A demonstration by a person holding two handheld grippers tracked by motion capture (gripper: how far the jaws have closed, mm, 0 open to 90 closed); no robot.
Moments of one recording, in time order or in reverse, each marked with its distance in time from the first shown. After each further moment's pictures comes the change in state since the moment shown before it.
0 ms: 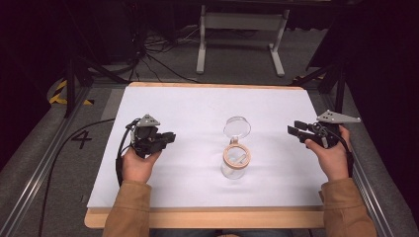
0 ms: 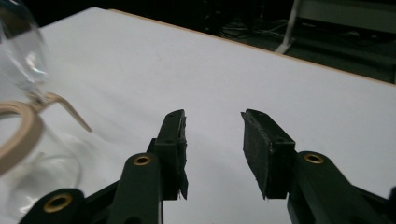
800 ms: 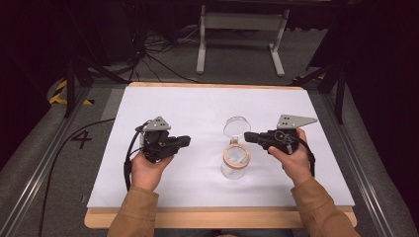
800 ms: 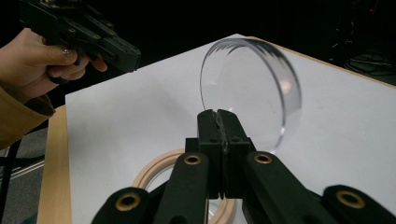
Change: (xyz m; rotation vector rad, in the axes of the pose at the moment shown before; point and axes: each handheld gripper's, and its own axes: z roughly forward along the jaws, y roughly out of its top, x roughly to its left) left arm -0.048 0.019 -0.013 -0.081 -0.171 0.078; right arm 0.099 0.030 0.044 -0.091 0.465 -0.117
